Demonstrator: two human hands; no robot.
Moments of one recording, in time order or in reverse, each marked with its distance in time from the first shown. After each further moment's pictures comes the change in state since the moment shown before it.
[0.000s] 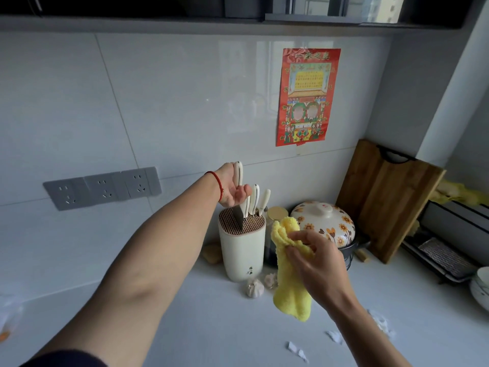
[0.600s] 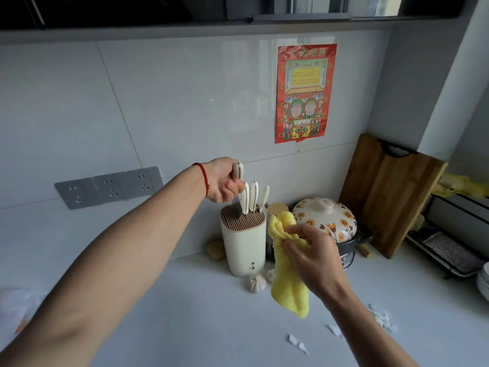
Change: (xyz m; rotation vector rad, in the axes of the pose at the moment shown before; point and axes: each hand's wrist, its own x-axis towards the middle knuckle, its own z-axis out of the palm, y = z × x) left_hand -0.061 -0.012 0.014 0.240 0.014 0.085; right_hand -0.001 0.000 -0.007 0.087 -0.036 -0.021
